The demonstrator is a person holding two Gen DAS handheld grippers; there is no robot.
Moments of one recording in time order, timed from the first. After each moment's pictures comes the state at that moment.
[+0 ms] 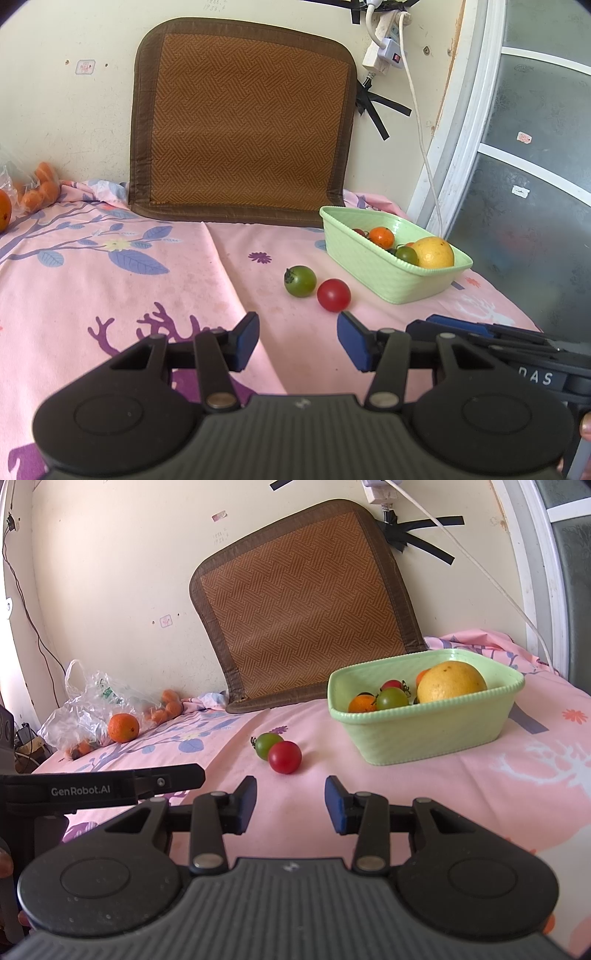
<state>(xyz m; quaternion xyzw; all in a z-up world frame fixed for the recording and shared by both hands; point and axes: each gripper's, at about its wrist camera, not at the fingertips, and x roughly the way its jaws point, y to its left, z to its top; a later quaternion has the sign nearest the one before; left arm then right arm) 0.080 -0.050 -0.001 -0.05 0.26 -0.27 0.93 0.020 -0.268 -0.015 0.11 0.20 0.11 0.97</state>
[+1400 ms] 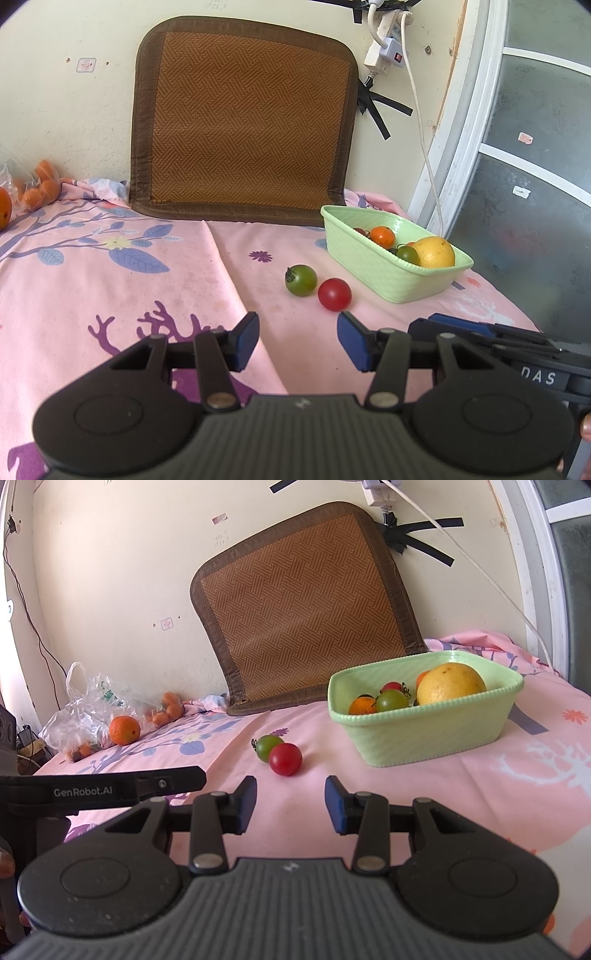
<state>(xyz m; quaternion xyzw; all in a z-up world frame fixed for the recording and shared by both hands) 0.080 -0.049 -0.001 -0.05 0.26 -0.27 0.93 0.019 -0.269 -0.015 0.11 0.20 0.11 0.97</state>
